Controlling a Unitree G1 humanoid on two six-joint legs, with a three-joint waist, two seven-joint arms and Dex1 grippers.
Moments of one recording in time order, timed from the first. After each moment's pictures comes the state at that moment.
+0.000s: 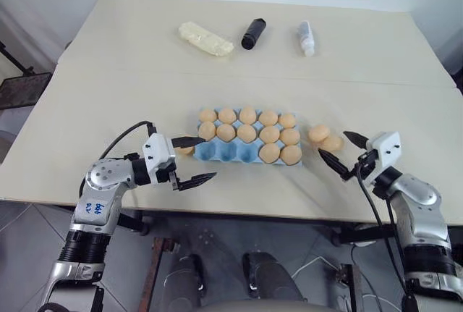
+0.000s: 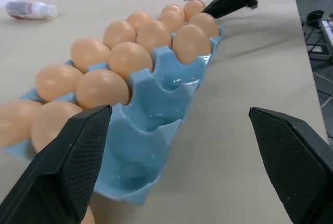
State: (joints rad) left arm -0.29 0.54 0.01 0.00 -0.32 0.02 -1.01; right arm -0.29 -0.55 -0.22 0.38 0.28 -0.08 0.83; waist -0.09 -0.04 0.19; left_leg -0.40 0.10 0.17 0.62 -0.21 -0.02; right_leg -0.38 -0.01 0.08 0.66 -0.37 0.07
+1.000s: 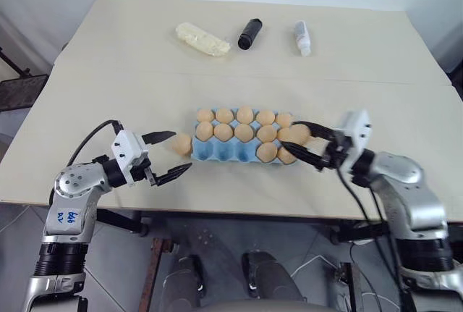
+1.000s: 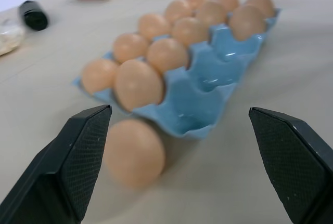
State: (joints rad) left arm -0.22 0.60 0.15 0.01 -0.33 0.03 -0.94; right arm -0.36 -0.50 0.02 -0.19 0.41 0.30 0.85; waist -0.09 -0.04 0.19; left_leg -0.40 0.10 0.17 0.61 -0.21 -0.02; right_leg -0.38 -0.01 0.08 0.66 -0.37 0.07
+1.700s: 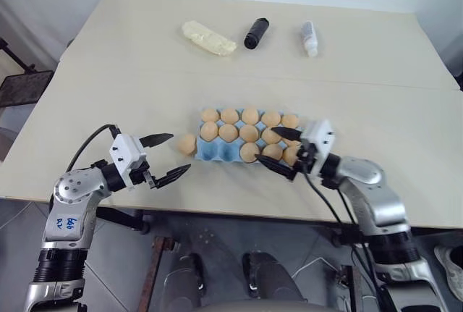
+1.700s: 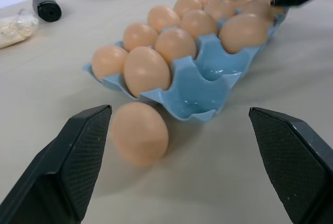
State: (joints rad) left arm -0.20 0.58 0.11 -0.03 -0.33 0.03 -0.92; right arm -0.23 -0.50 -0.07 -0.15 0.38 0.22 0.84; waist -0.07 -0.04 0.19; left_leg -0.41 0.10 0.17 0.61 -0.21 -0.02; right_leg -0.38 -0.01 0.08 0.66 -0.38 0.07
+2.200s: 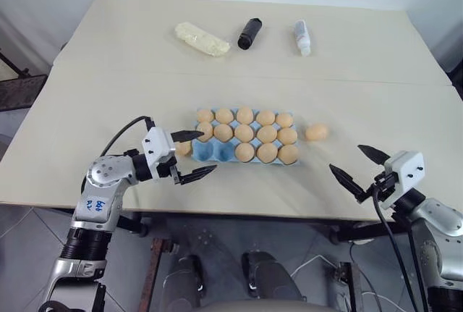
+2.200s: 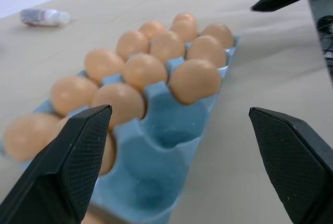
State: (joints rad) left arm -0.34 0.52 -0.01 0.04 -0.32 0.02 -0.98; right arm 0.07 -0.56 -0.34 -0.07 0.34 0.02 0.75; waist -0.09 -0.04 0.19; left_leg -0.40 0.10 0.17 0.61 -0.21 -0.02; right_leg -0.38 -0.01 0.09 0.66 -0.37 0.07
